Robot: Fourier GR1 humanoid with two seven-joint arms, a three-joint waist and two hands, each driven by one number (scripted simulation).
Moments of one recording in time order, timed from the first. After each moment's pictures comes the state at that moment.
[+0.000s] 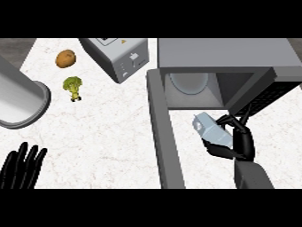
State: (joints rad) left arm 0.52 0.25 -0.16 -2.00 0.31 -0.07 -0.39; right arm -0.29 -0.02 -0.27 -0.71 0.15 -0.06 -1.00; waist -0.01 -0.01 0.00
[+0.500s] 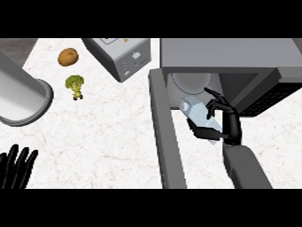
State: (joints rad) left arm 0.53 0.26 -0.08 -1.96 0.34 -0.14 -0.42; right arm -0.37 0.00 -0.10 -0.84 0.14 -0.27 -0.78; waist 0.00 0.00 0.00
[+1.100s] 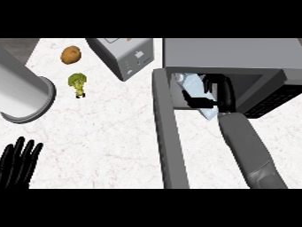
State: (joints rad) left arm 0.46 0.23 -0.05 -1.89 0.34 -0.17 -0.41; right arm -0.69 -0.07 -0.12 -0.59 0.24 -0.43 -0.60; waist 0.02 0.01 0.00
